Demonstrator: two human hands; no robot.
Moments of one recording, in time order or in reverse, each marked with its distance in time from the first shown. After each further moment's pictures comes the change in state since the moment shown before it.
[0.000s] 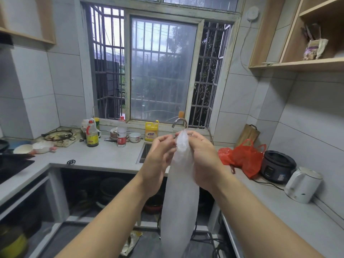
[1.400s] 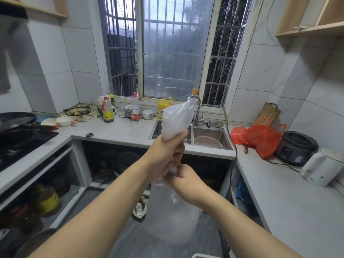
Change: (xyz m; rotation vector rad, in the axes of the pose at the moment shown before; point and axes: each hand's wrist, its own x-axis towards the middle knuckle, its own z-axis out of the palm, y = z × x) left_hand -0.029 -0.032 0.011 0.097 -0.009 -0.187; right_hand -0.056 0.107 -0.044 -0.826 -0.262 0.201
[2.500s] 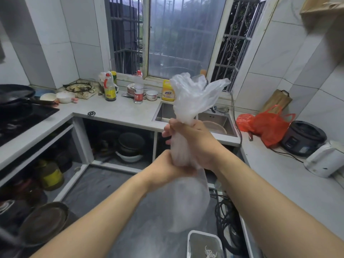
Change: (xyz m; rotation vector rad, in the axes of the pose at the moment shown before) left_hand -0.024 -0.083 -0.047 0.382 0.003 0.003; right_hand 0.042 -0.050 -0.007 0.488 0.045 -0.089
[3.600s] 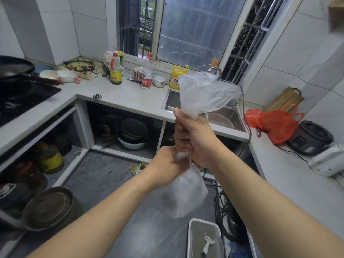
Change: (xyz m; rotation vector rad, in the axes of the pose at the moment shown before) left_hand -0.032 -0.042 -0.103 0.073 0.056 0.016; right_hand 0.059 0.027 0.107 0.115 0.012 0.164
